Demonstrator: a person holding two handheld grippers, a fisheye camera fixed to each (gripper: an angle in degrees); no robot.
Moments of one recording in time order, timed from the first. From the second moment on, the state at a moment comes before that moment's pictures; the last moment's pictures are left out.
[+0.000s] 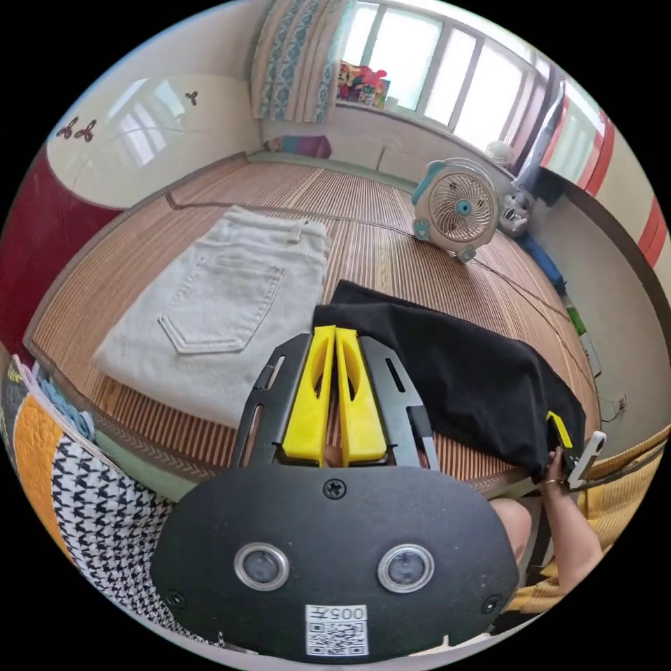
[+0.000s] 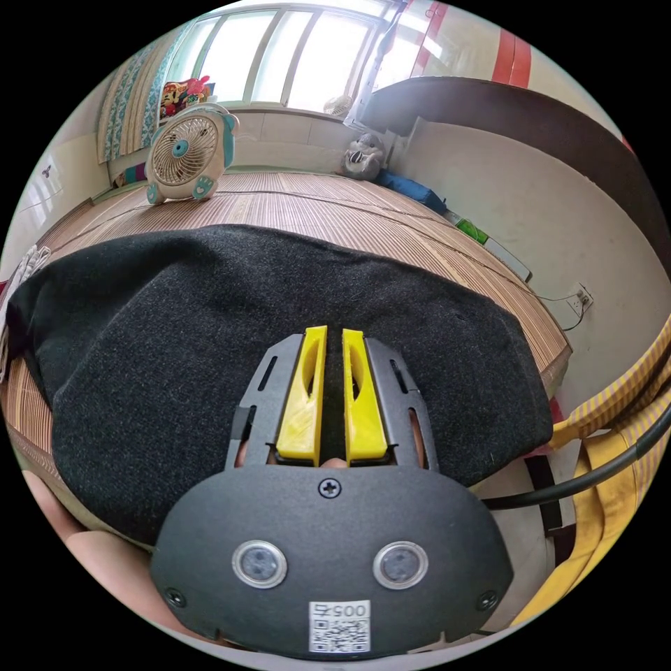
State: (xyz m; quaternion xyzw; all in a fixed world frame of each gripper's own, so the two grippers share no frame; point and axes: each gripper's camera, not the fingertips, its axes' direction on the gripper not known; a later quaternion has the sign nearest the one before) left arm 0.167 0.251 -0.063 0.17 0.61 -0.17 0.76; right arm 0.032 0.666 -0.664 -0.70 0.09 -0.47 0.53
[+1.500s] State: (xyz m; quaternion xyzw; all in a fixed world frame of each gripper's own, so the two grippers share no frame) left arm 0.240 0.217 -0.055 0.14 0.67 -0.13 0.71; right arm -0.007 0.658 -0.677 -0.70 0.09 -0.48 0.52
